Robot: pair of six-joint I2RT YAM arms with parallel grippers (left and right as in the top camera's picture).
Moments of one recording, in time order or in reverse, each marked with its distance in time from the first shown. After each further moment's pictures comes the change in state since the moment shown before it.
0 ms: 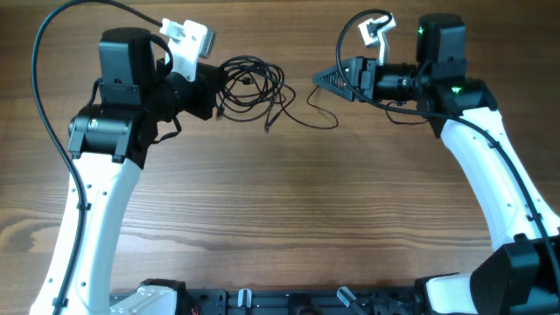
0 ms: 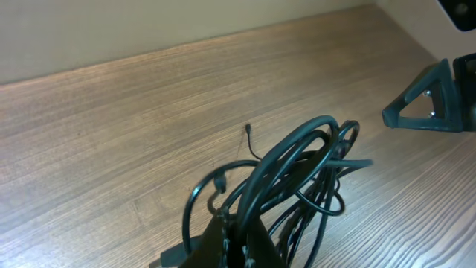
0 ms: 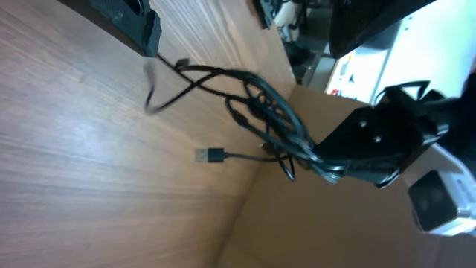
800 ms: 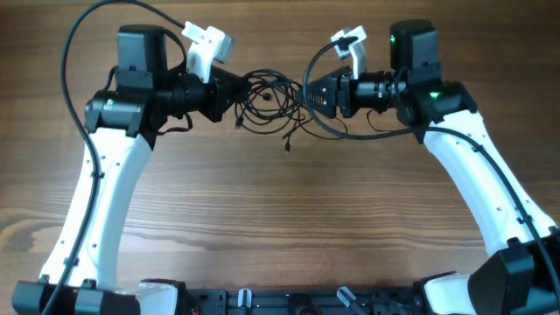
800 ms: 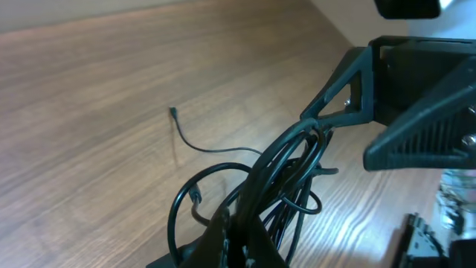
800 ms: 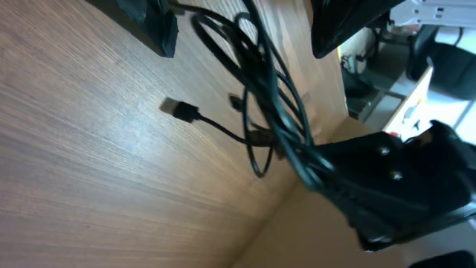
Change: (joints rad) left arm 0.000 0.119 0.000 -0.012 0.284 0.036; right arm 0.106 0.000 0.000 -0.043 0.153 -0.275
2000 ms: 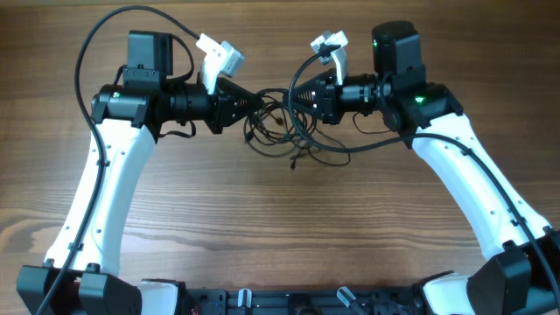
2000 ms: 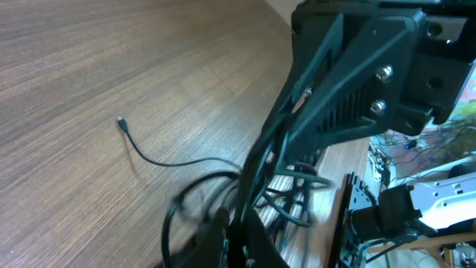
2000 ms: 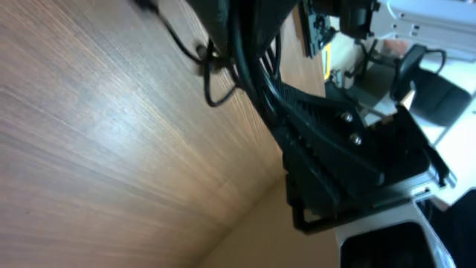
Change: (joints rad) left arm 0.000 0.039 0.000 -0.121 0.212 0.148; right arm 0.073 0.000 0.000 0.073 -0.040 0.021
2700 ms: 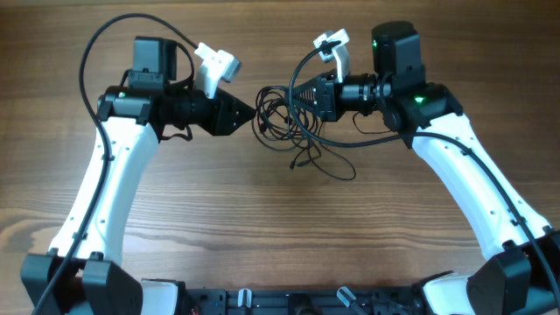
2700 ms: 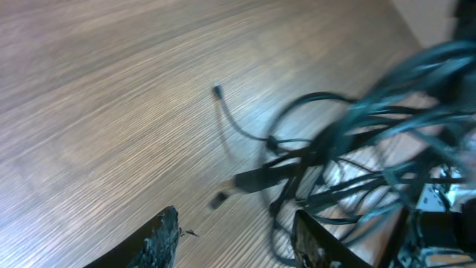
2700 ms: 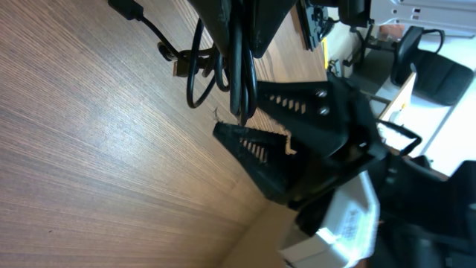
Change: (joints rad) left arm 0.017 0.031 -0.043 -0.014 -0.262 -0.028; right arm 0.000 0.000 0.000 -0.016 0.048 0.064
